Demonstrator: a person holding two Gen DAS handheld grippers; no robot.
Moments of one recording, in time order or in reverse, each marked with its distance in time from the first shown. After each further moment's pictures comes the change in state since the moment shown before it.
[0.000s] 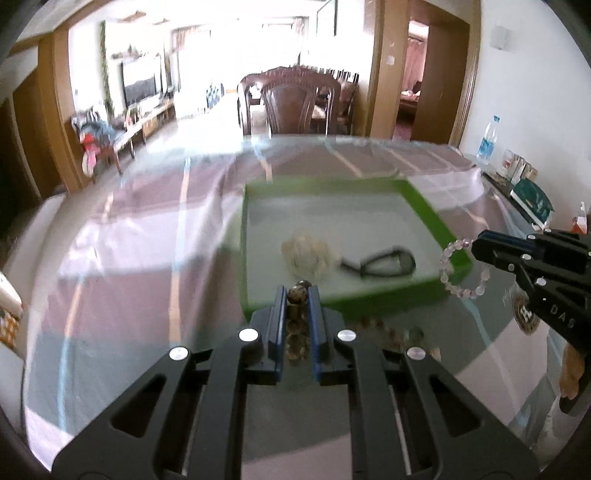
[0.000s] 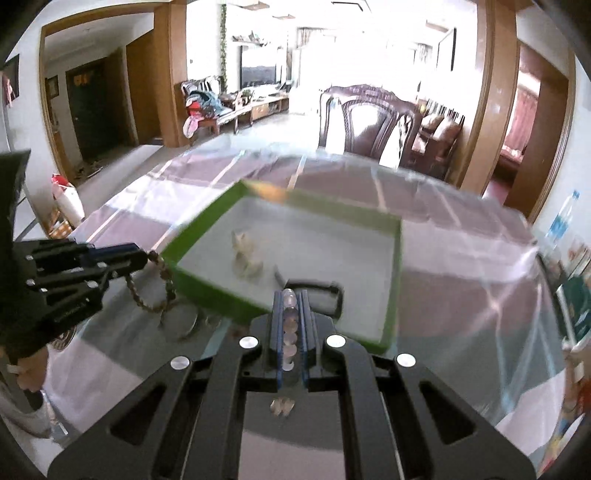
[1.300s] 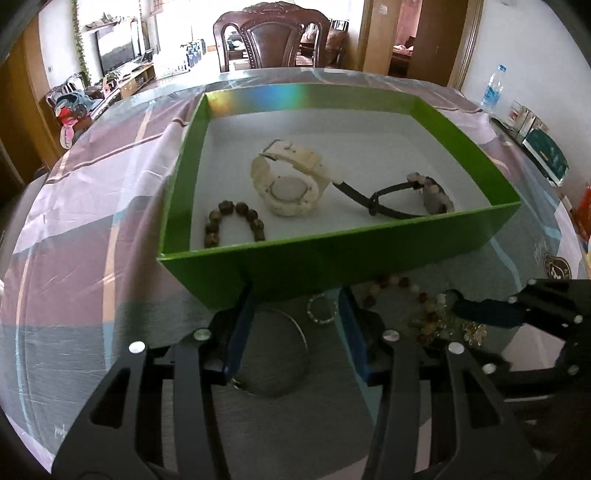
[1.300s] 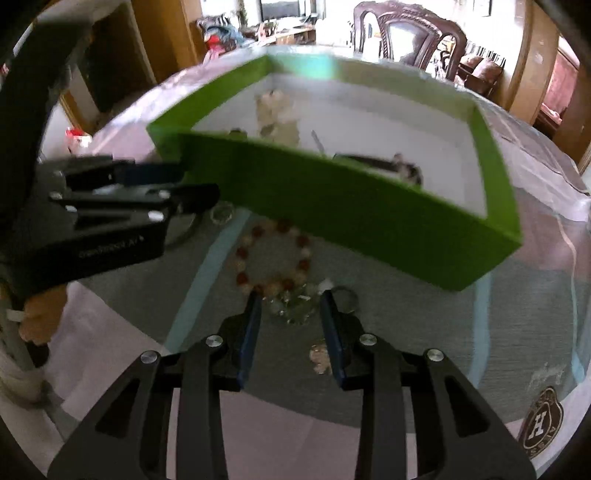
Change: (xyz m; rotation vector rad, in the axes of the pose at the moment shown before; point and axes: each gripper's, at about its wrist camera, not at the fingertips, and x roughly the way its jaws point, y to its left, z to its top) left arm 0.101 -0.012 -0.048 0.020 0.224 -0.060; right arm 0.098 0.034 -0.088 -0.012 0.348 0.143
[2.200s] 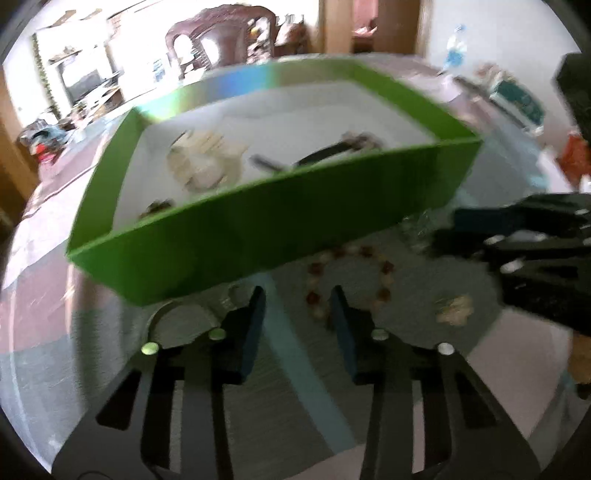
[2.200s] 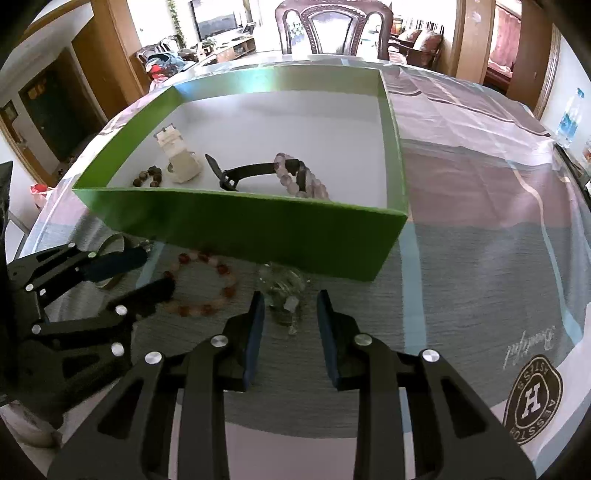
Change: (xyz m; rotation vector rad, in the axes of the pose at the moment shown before) left arm 0.017 -0.048 -0.016 0.149 0.029 0.005; right arm -0.019 -0.064 -0.008 0.234 -0.055 -0.074
